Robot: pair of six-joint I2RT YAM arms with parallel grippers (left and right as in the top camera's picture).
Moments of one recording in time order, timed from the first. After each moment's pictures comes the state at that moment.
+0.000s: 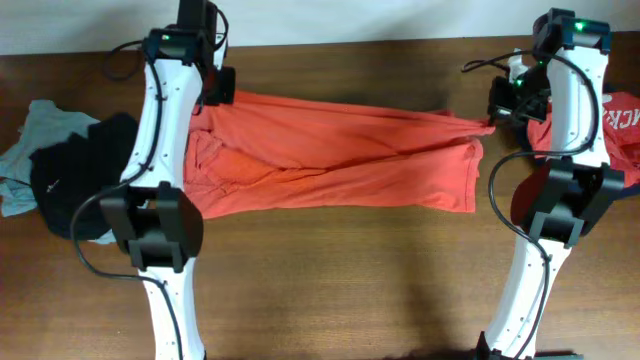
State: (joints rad) left arm -0.11 2.32 2.37 -1.31 -0.11 0.01; right arm -0.24 2.45 2.50 -1.64 -0.21 0.03
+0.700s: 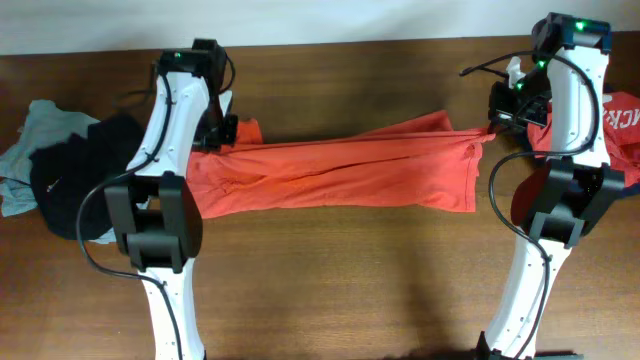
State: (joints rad) left arm -0.10 2.32 2.13 -1.40 -0.12 0.01; right arm -0.24 2.45 2.50 -1.69 -0.20 0.02
